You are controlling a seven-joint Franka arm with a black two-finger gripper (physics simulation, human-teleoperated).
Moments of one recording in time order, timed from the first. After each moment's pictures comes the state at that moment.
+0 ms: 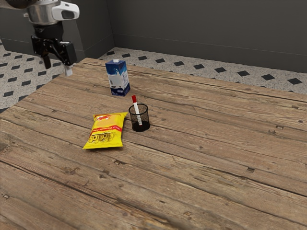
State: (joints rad) arm 0.00 -0.07 0.07 -1.53 0.09 1.42 0.13
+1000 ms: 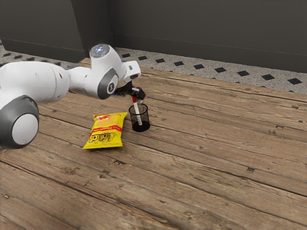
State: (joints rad) arm -0.02 0.62 0.09 -1.49 -0.01 2.60 0.09
